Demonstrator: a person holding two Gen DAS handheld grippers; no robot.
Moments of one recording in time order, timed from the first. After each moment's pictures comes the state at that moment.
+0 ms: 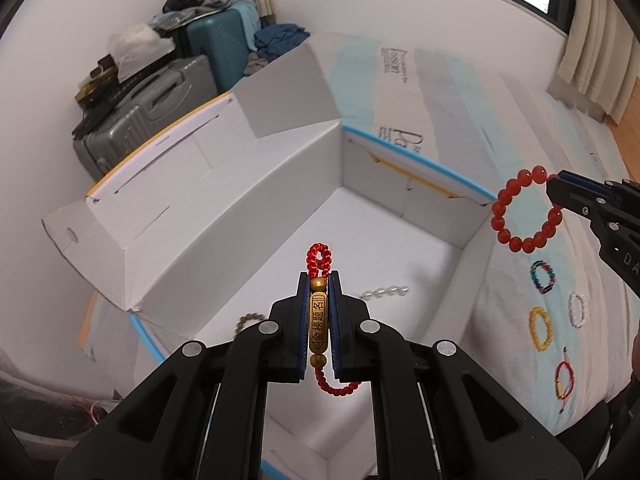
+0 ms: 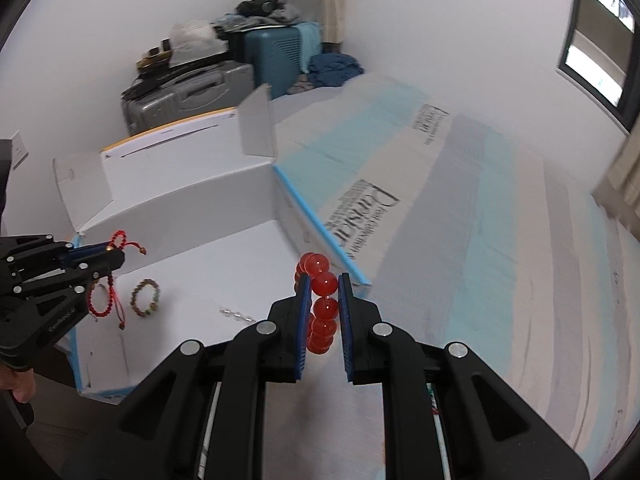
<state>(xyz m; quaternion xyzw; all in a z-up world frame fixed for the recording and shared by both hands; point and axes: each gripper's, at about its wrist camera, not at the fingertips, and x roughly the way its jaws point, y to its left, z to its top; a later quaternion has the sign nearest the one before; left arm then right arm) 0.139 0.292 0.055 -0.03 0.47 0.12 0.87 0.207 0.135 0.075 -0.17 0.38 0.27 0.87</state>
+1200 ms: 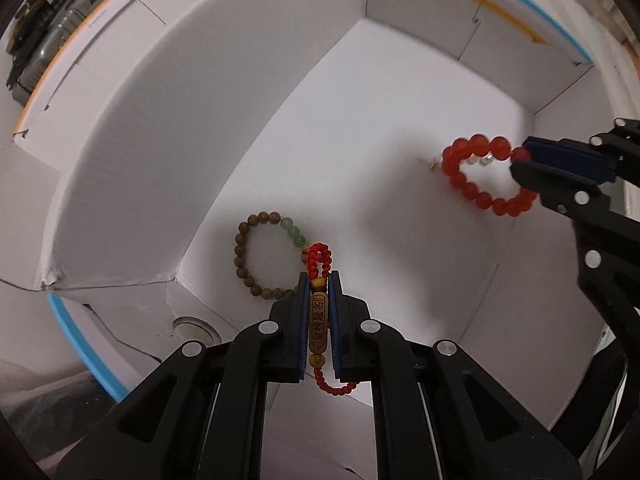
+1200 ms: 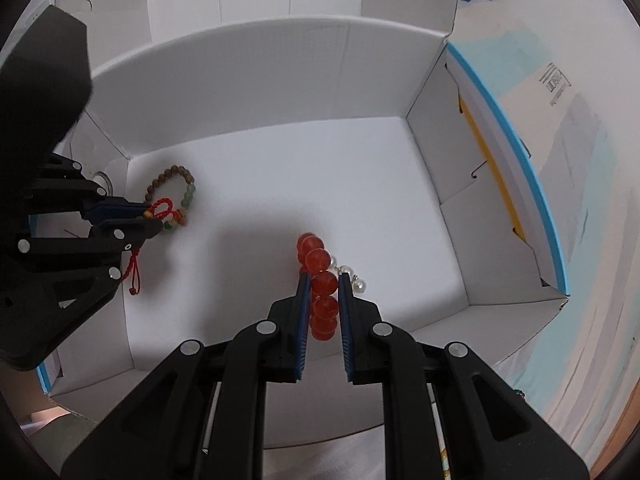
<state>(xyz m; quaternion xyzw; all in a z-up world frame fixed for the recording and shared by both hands) 0.164 0.339 -0.070 -0.02 0.67 0.07 0.74 0.205 0.247 -0.049 -0.32 0.52 0.33 0.72</state>
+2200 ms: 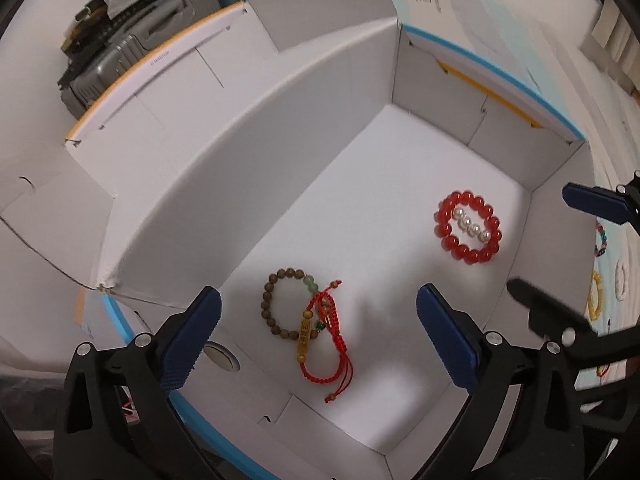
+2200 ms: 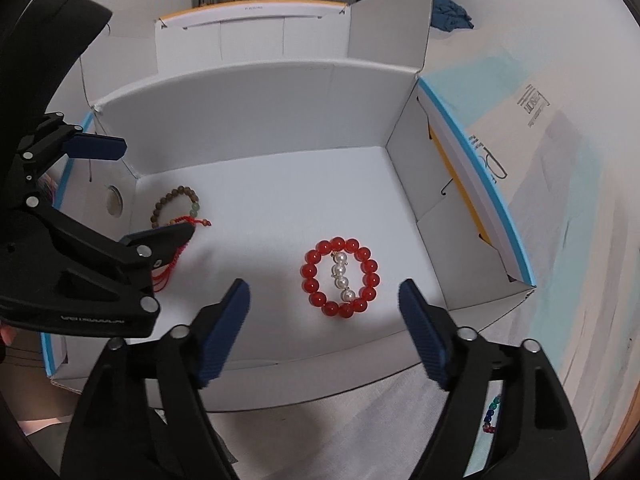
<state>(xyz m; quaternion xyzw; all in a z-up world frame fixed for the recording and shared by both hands) 0.146 0.345 -0.021 -0.03 0.56 0.13 0.82 0.185 0.227 -0.012 -0.29 0.45 0.34 0.77</state>
